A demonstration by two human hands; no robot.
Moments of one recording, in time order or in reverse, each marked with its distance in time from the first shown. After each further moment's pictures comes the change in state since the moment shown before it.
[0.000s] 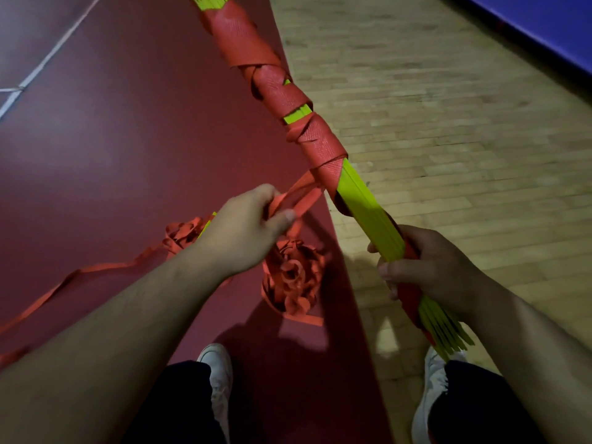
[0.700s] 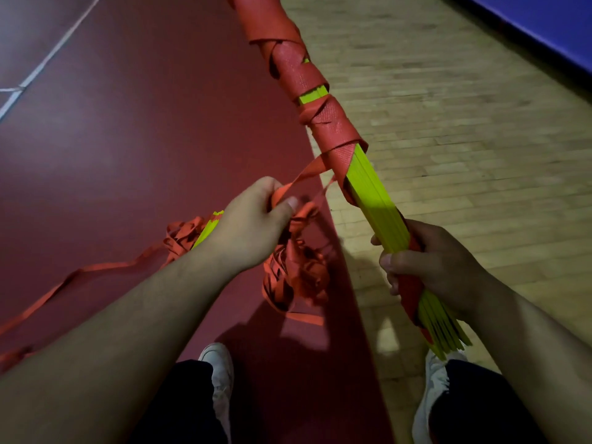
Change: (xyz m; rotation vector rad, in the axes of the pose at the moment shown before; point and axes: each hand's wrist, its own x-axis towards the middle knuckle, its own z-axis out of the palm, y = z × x) left_hand 0.000 0.010 0.004 -0.297 -0.014 -0.174; right_hand -0.003 -0.007 0.004 0.038 0.058 0.006
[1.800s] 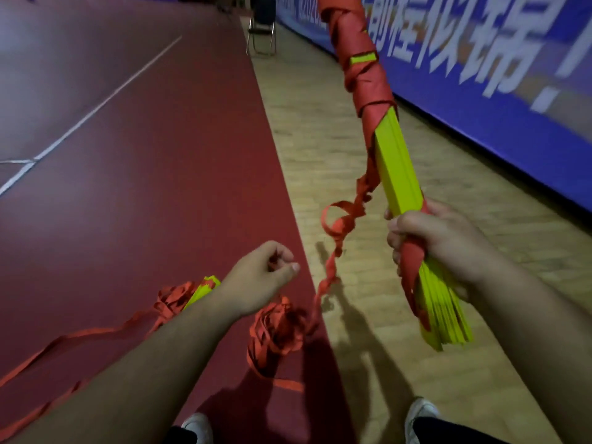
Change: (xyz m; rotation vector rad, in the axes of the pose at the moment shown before) left_hand -0.006 0.039 -0.019 -0.058 -0.088 0.132; right_hand -0.040 -0.157 -0.025 0.064 0.227 -0.123
